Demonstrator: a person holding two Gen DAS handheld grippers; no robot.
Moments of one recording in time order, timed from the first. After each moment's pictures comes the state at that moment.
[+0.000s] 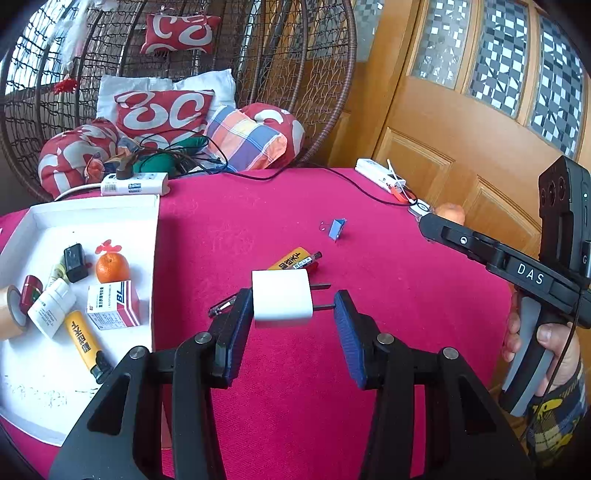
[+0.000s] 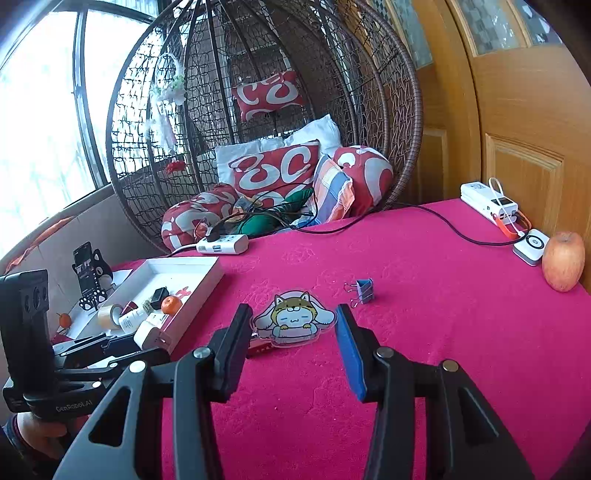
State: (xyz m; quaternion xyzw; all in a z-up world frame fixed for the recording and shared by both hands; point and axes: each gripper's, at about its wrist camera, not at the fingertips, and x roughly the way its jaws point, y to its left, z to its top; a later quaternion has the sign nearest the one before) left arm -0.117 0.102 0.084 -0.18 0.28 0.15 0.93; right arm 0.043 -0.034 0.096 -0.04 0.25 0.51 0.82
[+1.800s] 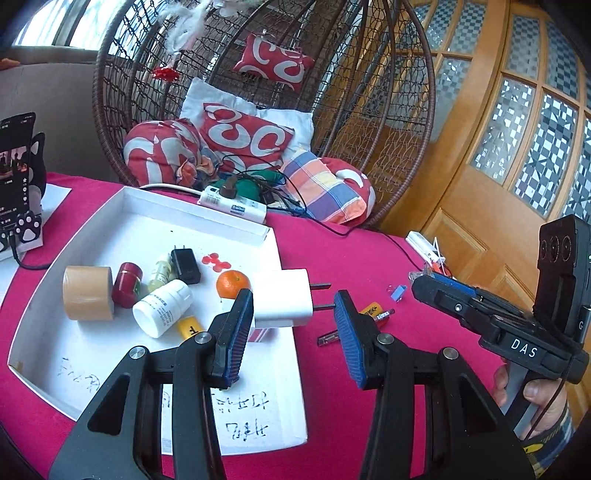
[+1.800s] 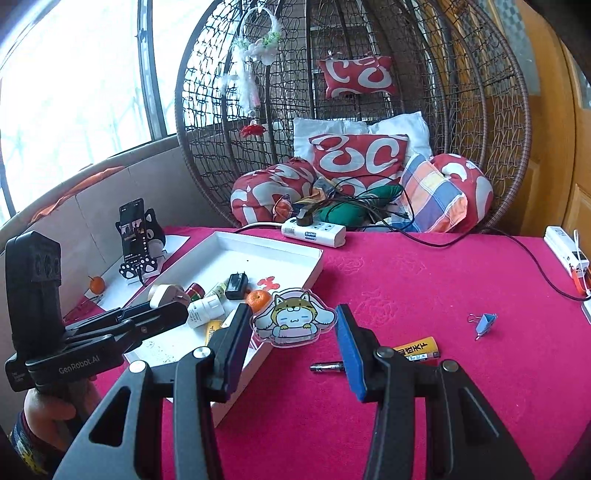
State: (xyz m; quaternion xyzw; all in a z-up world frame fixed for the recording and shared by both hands) left arm -0.222 0.197 0.091 -0.27 0.18 0.23 0.92; right arm -0.041 0.072 0.111 -0.12 0.24 0.59 0.76
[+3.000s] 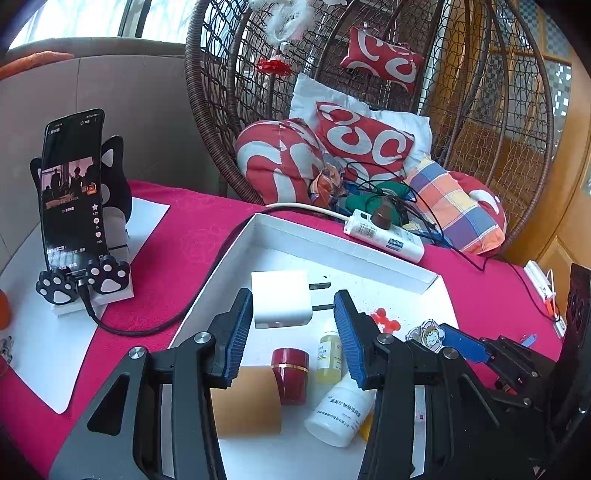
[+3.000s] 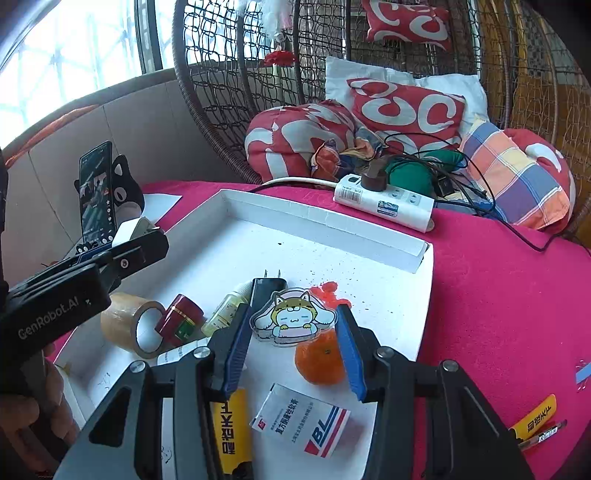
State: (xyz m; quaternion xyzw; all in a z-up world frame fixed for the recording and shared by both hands) left arm -0.226 0.336 0.063 -0.25 0.23 0.41 0.85; right arm -0.075 0.247 0.043 -0.20 0.29 0.59 0.73
